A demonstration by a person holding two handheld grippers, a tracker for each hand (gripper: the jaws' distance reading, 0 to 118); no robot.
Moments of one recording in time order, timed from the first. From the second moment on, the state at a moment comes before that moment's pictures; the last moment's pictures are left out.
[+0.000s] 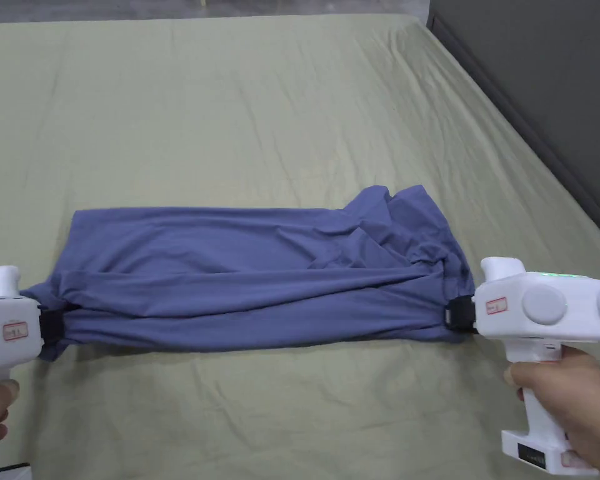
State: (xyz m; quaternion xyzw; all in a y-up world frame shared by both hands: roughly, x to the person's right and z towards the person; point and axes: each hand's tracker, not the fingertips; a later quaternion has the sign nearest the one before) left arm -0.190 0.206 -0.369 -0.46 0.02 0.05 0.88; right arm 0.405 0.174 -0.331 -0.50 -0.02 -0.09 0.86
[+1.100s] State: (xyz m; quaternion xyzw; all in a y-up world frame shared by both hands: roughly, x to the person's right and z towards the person) left arm -0.206 0.162 -0.254 -0.54 0.03 0.05 0.84; right arm 0.414 0.159 -0.261 -0.59 0.01 -0.09 0.80
